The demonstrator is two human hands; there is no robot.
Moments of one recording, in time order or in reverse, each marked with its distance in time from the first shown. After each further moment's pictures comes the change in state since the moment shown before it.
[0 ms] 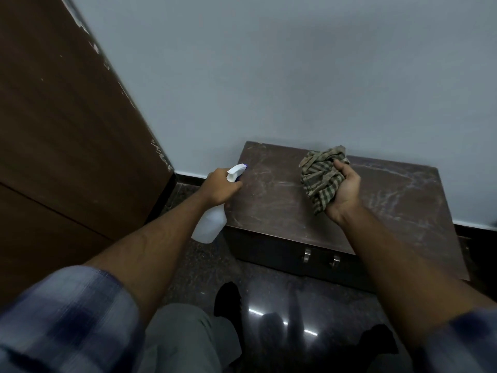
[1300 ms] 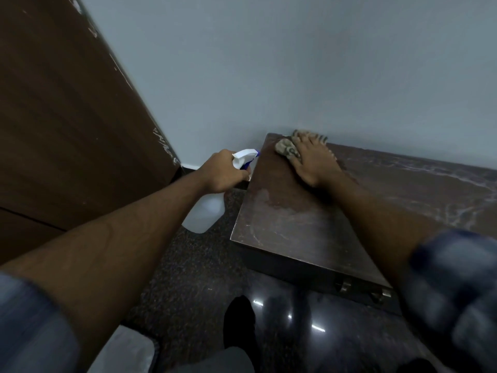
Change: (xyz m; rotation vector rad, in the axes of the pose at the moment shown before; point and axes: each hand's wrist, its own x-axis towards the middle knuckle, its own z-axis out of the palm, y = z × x) left_hand 0.084 -0.037 -0.028 0.179 -0.095 0.085; right_hand 0.177 0.079 0.042 -2.194 -0.279 -0.607
